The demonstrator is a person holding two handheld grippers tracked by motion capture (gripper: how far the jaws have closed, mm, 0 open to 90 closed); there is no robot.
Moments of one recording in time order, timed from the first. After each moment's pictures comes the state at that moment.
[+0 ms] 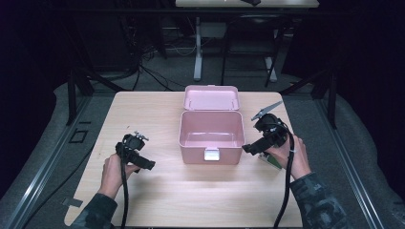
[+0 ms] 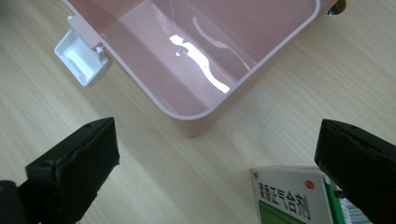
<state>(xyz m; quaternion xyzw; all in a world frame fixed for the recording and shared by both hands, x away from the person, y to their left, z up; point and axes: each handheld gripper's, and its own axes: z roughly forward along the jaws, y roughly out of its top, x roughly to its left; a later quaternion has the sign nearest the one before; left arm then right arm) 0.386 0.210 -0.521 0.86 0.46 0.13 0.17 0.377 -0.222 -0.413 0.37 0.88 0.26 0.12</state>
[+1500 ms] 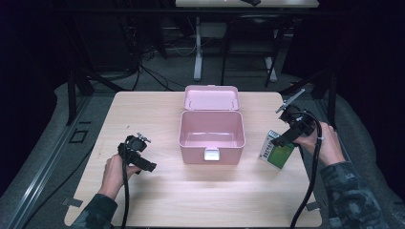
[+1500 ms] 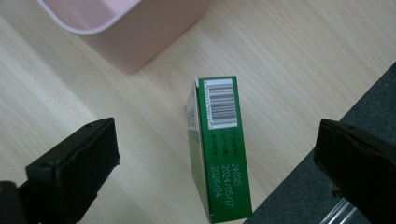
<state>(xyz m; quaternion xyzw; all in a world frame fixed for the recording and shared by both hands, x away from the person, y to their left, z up) 0.386 0.205 -0.527 0.87 0.44 0.12 0.17 0.398 -0.288 -0.395 0.37 0.90 0.17 0.12</state>
